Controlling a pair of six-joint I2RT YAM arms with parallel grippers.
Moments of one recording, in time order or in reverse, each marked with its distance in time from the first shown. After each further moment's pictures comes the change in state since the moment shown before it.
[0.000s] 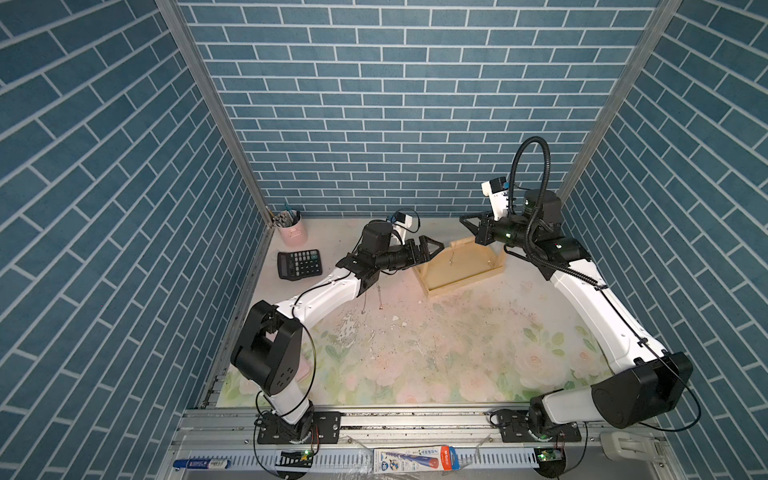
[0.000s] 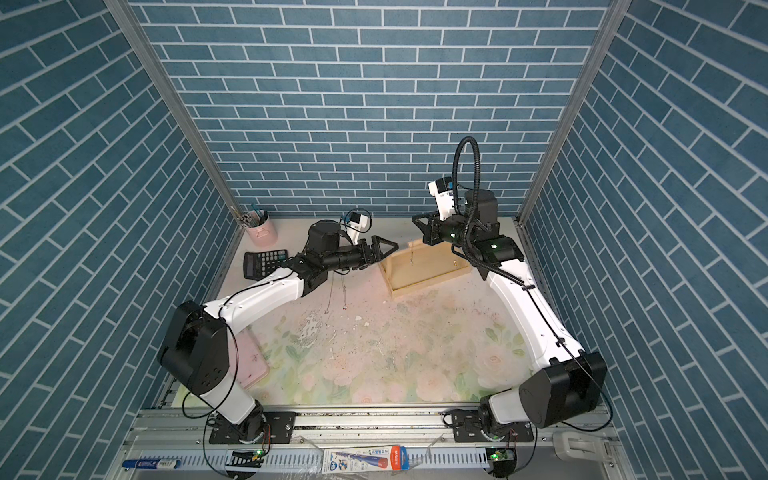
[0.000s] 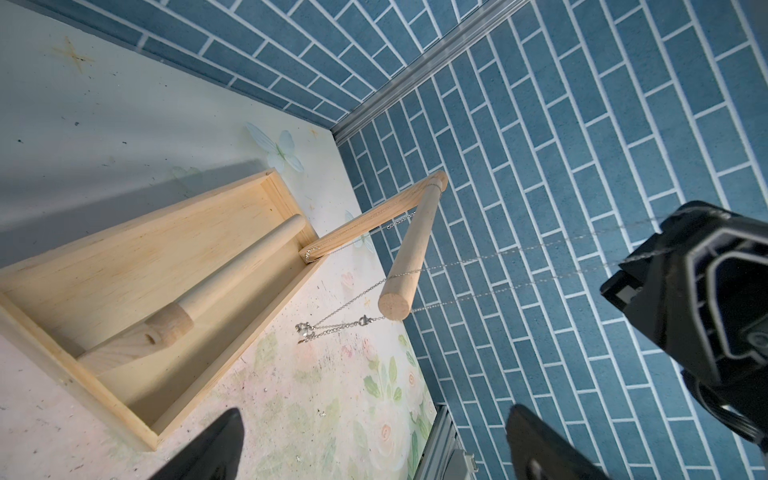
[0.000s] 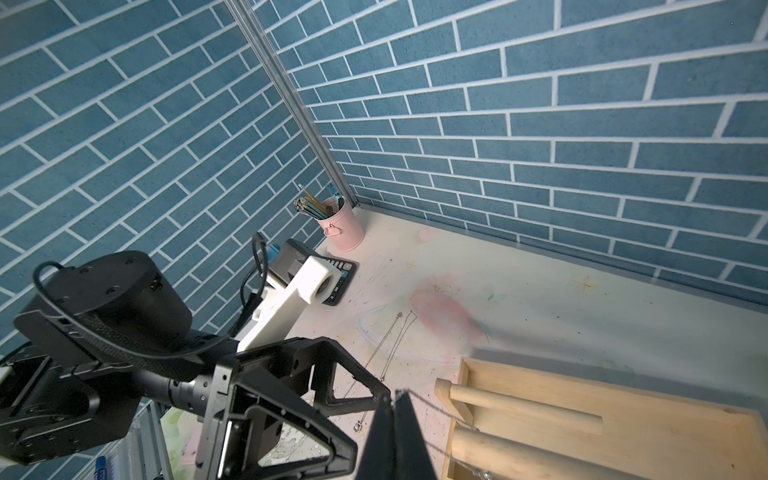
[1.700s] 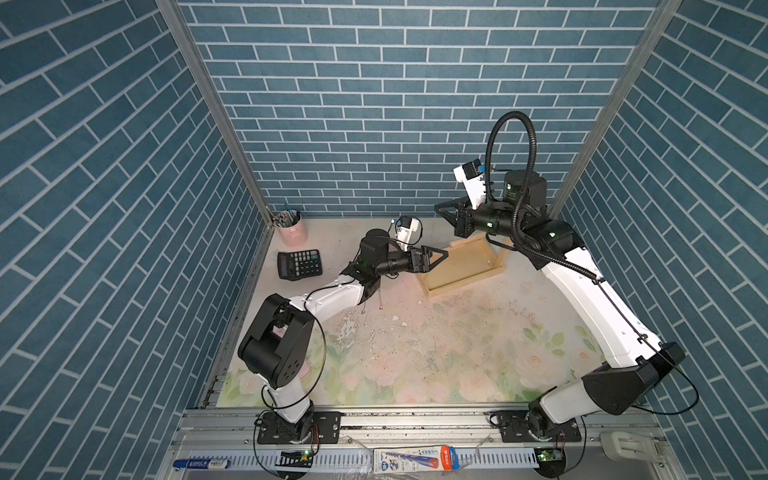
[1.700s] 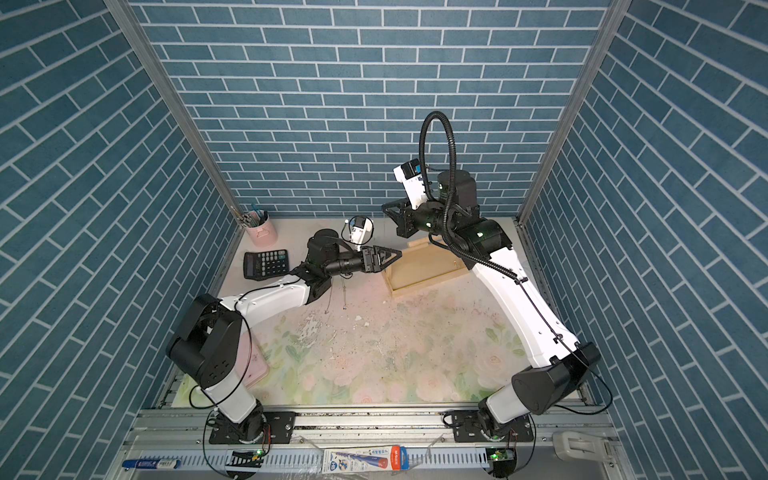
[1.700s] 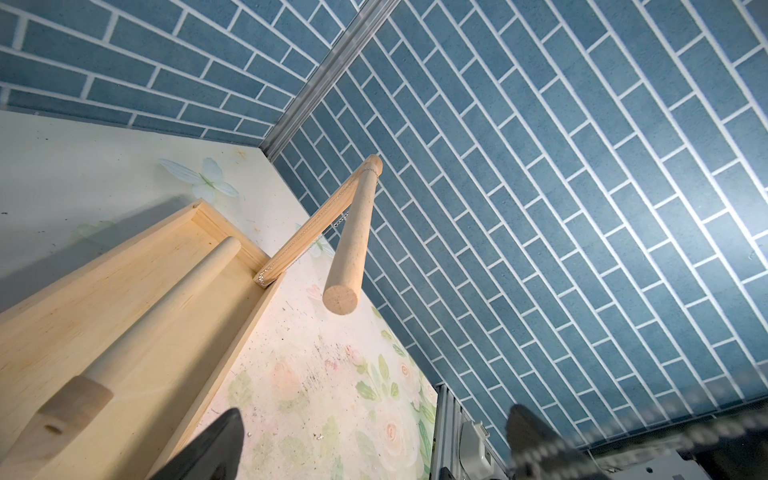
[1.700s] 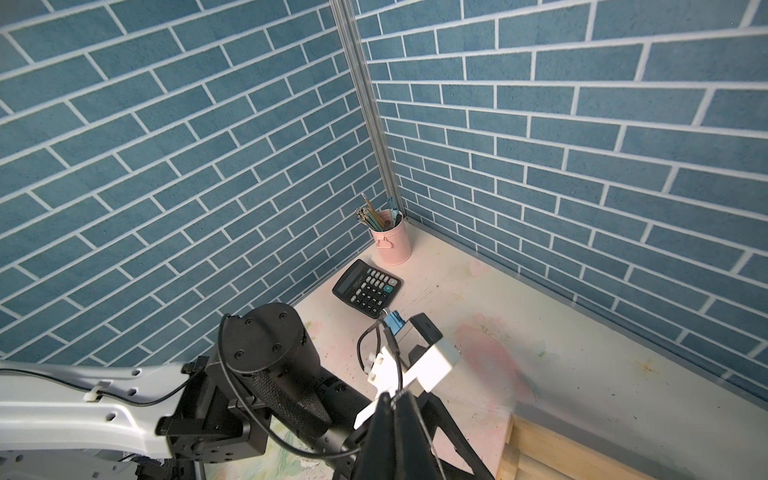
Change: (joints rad) left arm 0.002 0.052 -0.118 0.355 0.143 0.092; right arm 0.200 0.092 0.305 -0.164 0.071 -0.082
